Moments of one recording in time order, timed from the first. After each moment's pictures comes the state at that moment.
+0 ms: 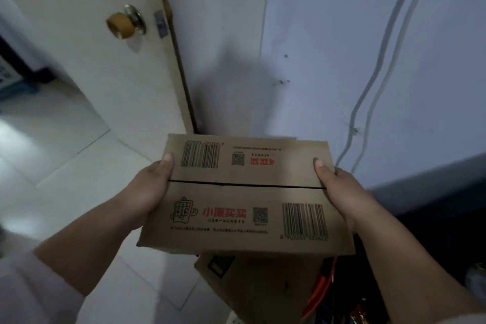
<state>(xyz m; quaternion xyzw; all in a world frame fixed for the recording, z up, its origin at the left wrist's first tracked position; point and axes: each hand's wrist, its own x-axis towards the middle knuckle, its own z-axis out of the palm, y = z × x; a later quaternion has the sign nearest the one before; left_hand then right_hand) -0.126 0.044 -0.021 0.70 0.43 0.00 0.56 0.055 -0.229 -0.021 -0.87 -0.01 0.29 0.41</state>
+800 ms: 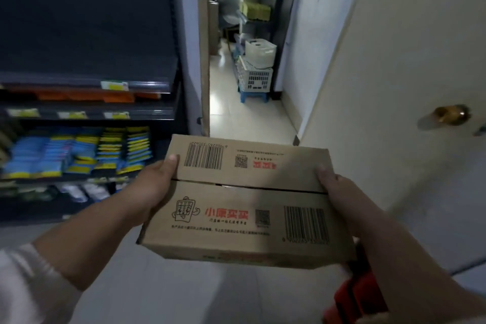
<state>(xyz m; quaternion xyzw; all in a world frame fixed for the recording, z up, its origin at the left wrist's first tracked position) -0.674 0.098 0.046 0.43 0.67 0.35 0.50 -0.347 0.063 0.060 -0.73 -0.39 0.46 0.32</state>
